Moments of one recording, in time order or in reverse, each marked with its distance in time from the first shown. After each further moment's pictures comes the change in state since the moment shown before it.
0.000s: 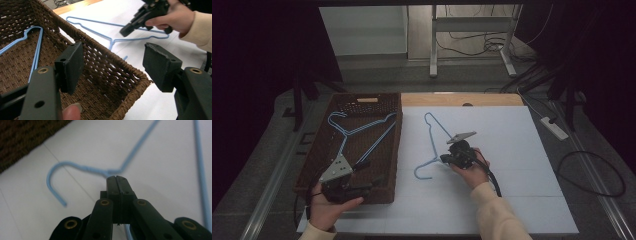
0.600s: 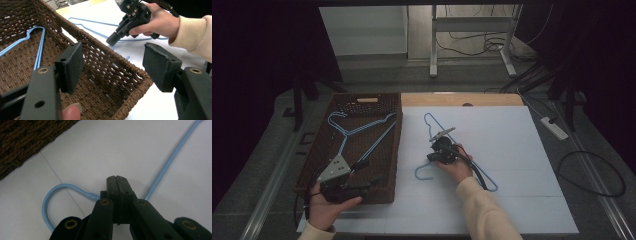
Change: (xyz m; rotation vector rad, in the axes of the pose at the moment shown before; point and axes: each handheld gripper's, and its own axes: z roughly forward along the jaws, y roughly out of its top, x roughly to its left) left arm 0.002 -0.002 -0.001 -0.004 0.004 -0.004; right arm 0.013 0.022 0.041 0.098 0.023 -0.030
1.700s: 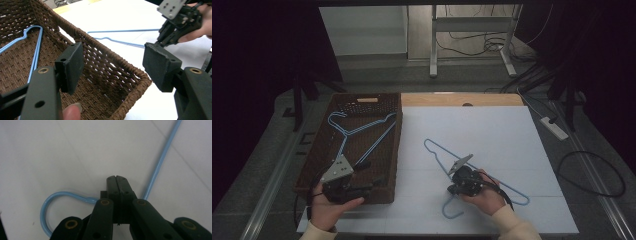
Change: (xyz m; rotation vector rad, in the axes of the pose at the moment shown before) left arm -0.003 0.000 0.004 0.010 -0.004 0.005; right arm 0.035 -0.082 -0.069 0.185 0.065 -0.147
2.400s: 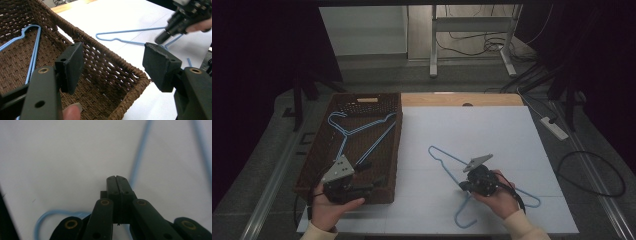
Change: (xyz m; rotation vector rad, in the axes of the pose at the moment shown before) left arm -0.001 0.000 0.001 0.005 -0.004 0.000; right arm -0.018 -0.019 -0.027 -0.099 -0.086 0.077
